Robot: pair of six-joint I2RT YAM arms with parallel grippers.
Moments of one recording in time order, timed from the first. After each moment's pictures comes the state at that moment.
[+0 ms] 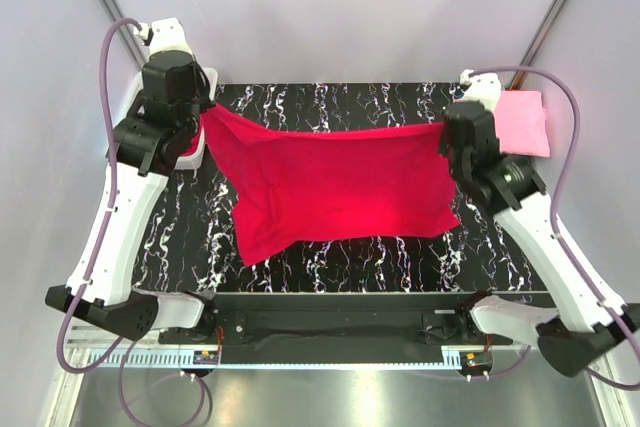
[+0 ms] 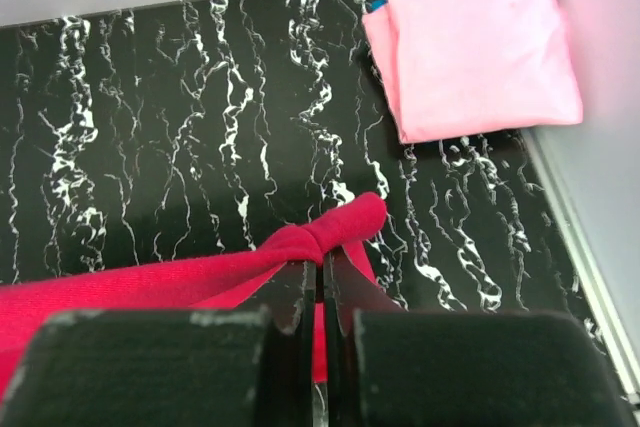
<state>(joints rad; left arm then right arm) -0.34 1.31 1.78 -0.79 -0.54 -0.24 0.53 1.13 1.39 -0.71 0.68 0.28</state>
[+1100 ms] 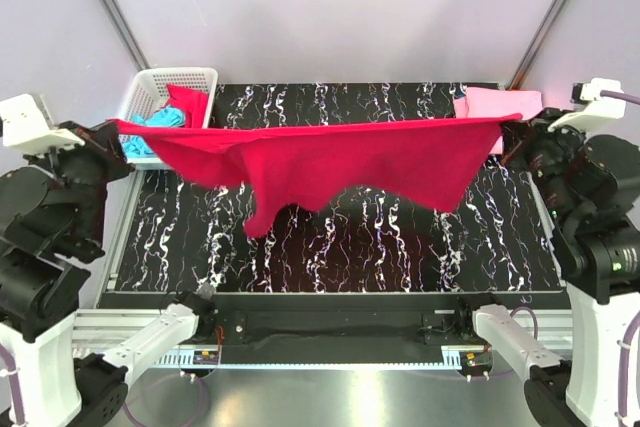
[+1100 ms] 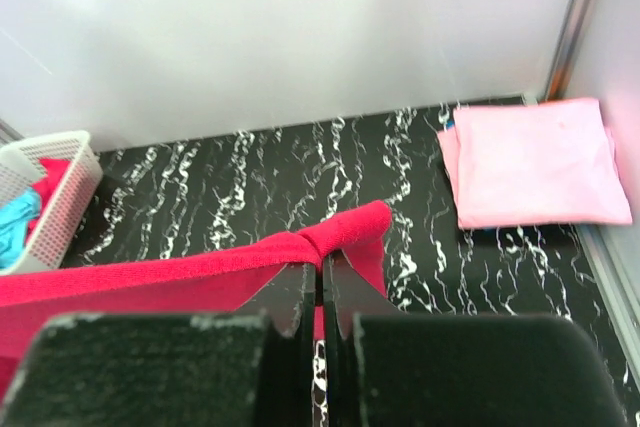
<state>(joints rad) -0.40 0.84 1.76 -0.88 -0.59 -0.20 0.16 0.87 1.60 -0.81 0.13 0.23</state>
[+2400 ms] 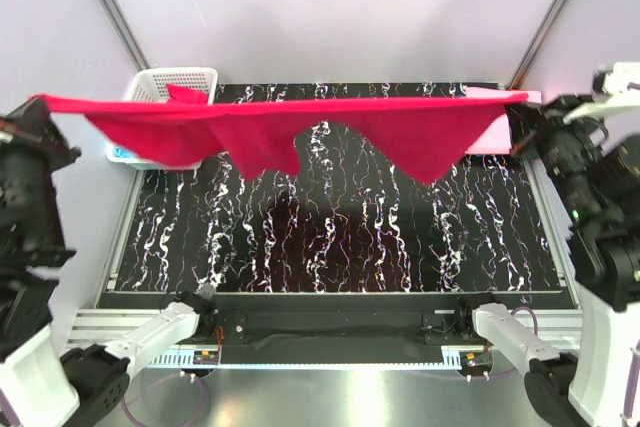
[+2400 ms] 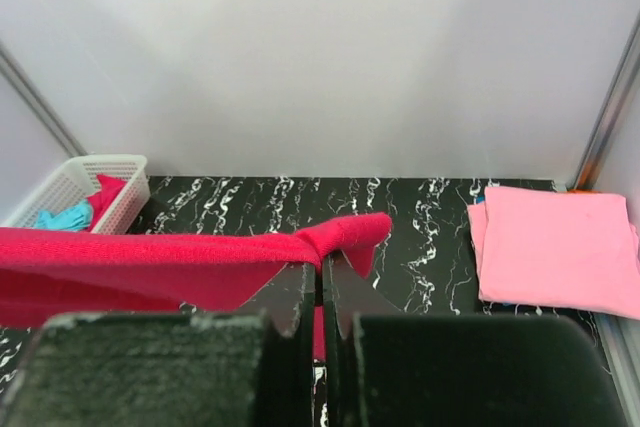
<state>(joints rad) -0.41 0.93 2.02 -0.76 -0.75 -0.03 0.17 0.94 1.78 -0.77 0.02 0.17</state>
